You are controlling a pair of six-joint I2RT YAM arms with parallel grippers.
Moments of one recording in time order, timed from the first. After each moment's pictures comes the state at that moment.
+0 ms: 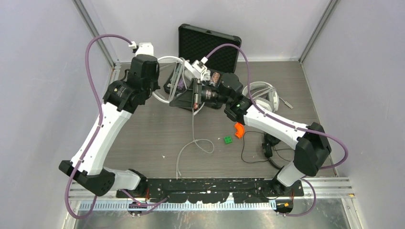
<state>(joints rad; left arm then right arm) -0.51 1.32 1.70 -0.94 -0.58 -0.25 0.80 1.57 1.27 0.50 -0.74 1.00</state>
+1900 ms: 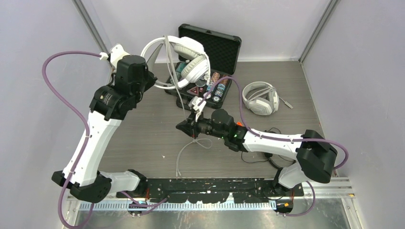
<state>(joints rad) -0.51 1.25 1.74 -0.95 -0.57 -0.84 1.03 1.47 0.89 0.51 -0.18 0.23</state>
